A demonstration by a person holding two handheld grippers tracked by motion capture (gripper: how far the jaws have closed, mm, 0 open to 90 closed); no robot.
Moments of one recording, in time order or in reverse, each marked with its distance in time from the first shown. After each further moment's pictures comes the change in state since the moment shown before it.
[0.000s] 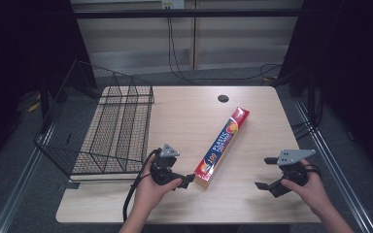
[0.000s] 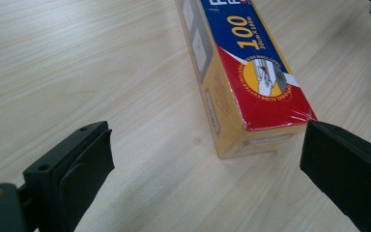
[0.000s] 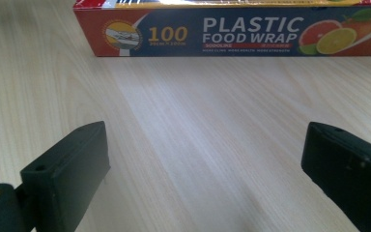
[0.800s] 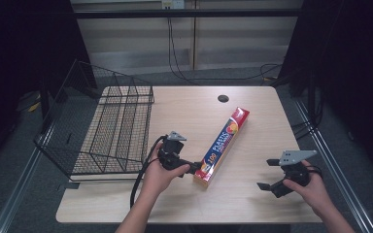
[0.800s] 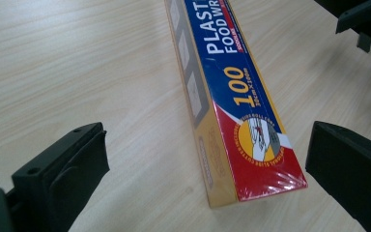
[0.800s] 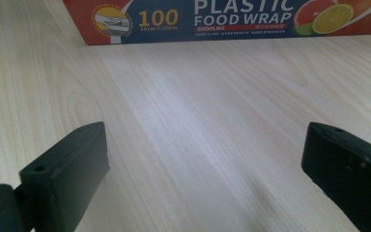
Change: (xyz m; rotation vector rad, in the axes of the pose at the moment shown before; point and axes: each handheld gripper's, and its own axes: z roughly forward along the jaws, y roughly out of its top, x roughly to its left) left arm 0.003 0.043 0.015 0.008 -0.031 -0.052; right arm -0.005 -0.010 0.000 0.019 0.001 0.030
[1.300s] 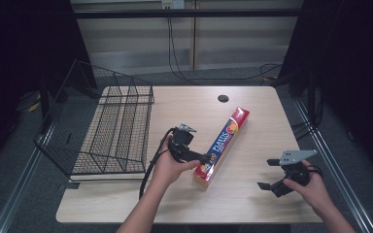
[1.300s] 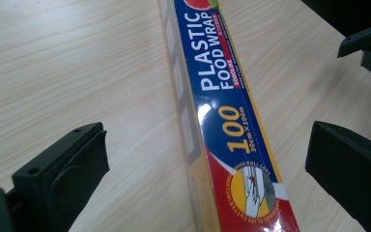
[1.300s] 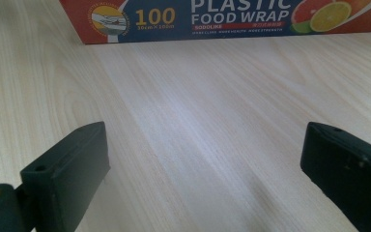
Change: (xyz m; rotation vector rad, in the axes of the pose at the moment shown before) left arm -0.007 0.028 0.019 0.021 -0.013 -0.005; right arm -0.002 -0.001 0.000 0.002 -0.002 0.003
